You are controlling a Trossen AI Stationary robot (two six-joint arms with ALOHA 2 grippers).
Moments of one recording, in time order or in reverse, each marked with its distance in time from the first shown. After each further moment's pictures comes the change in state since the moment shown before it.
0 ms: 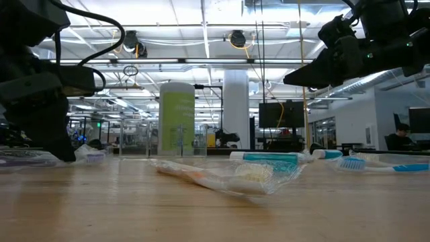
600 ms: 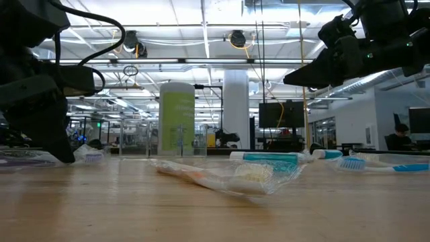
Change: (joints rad) left arm 0.000 0.001 -0.001 -0.010 -0.002 0.047; right arm 0.000 0.000 0.000 0.000 0.000 0.000
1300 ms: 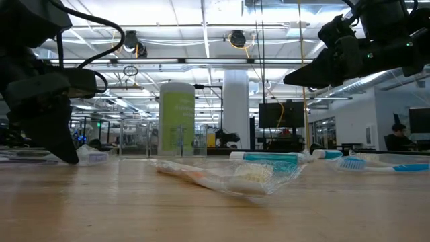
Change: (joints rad) left arm 0.000 0.002 -0.001 0.016 0.000 -0.122; right arm 0.000 0.000 0.000 0.000 0.000 0.000
